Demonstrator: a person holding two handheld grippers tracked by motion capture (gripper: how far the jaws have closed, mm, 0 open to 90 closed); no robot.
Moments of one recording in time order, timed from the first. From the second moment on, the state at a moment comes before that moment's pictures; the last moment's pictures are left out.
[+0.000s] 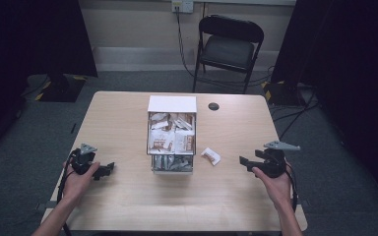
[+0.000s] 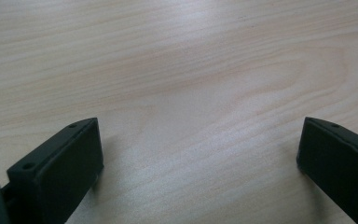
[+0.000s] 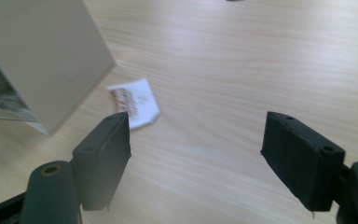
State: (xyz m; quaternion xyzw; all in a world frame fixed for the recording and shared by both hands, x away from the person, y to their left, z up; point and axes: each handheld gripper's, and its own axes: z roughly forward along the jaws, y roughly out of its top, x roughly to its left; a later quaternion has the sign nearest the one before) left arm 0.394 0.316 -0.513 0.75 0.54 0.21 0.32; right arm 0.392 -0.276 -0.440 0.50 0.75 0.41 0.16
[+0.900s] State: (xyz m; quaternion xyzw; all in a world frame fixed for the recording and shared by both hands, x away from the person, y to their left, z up) left arm 0.394 0.316 -0.513 0.75 0.54 0.21 0.32; right arm 0.393 -0.298 -0.502 0.61 0.70 0.28 0.26
